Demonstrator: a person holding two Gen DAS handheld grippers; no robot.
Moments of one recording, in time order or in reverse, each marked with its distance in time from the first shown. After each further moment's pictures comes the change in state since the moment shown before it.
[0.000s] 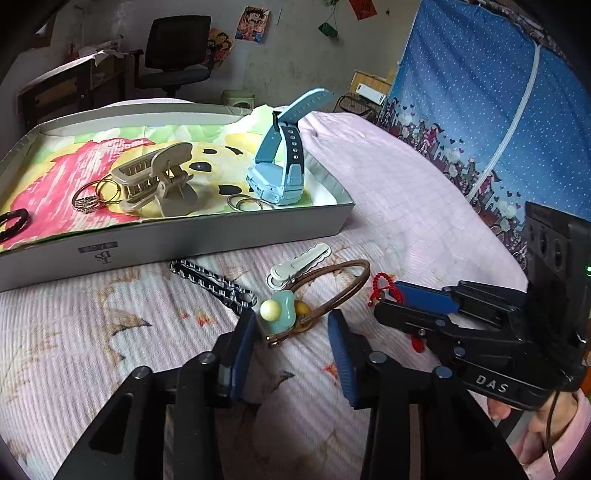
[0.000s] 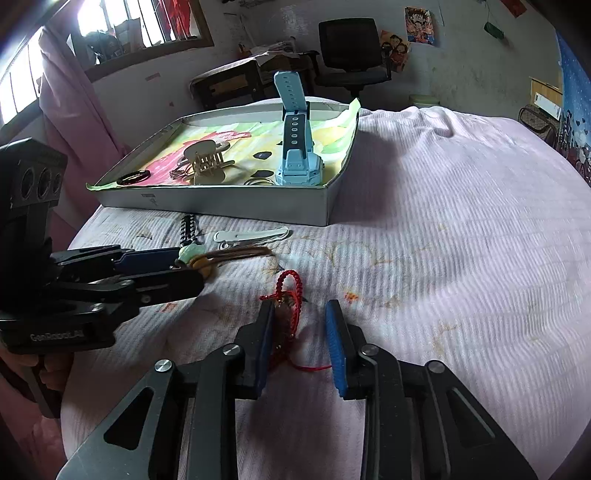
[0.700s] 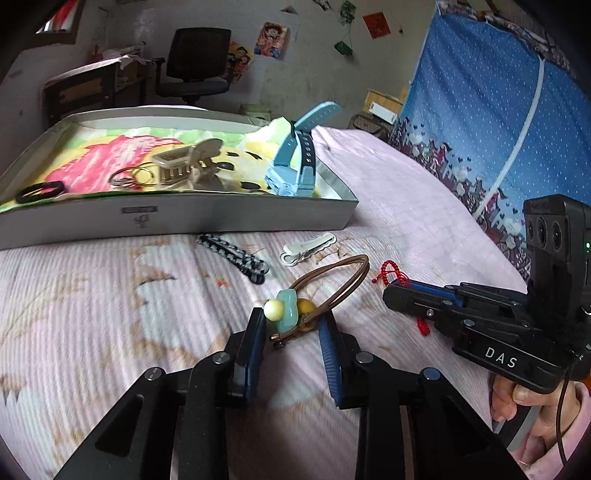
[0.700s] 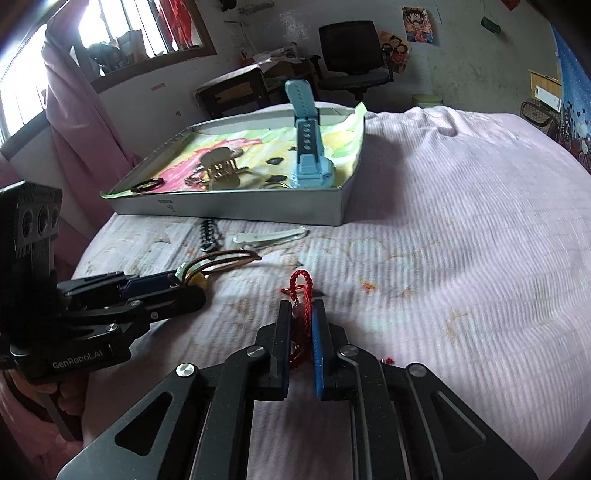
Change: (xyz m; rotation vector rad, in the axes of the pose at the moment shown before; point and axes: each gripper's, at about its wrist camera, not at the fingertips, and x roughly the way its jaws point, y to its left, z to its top) left arm -0.030 0.004 -0.031 -0.060 -0.095 0.031; right arm -0.009 0.008 -0.005 0.019 -0.039 0.057
